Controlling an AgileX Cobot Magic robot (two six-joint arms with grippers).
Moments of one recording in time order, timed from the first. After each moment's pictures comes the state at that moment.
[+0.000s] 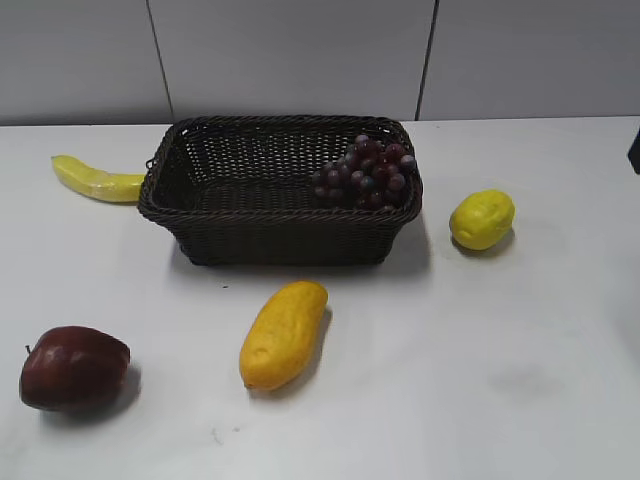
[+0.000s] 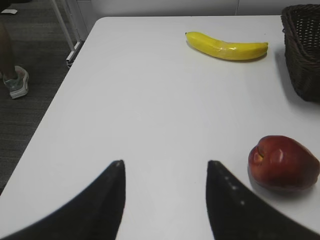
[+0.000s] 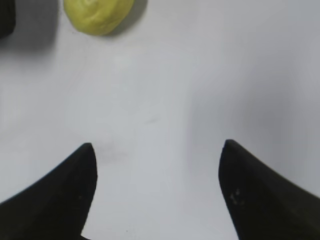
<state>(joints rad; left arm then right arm) -0.01 -0.01 -0.49 0.08 1.08 0.04 0.03 1.50 -1.28 0.11 1.14 -0.10</state>
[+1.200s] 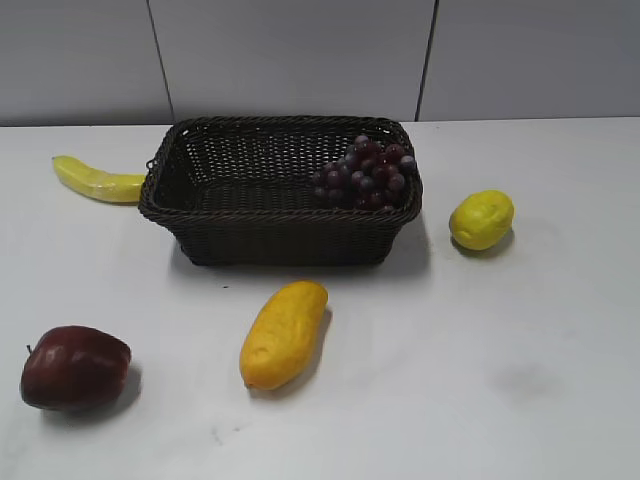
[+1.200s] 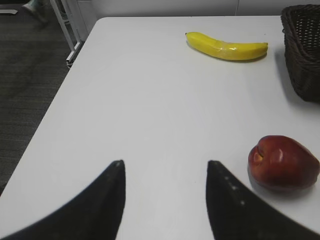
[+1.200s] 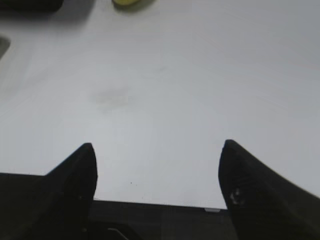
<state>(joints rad) -0.01 -0.01 -0.49 0.08 1.08 0.04 0.03 0.23 -0.51 0.12 1.04 -0.10</state>
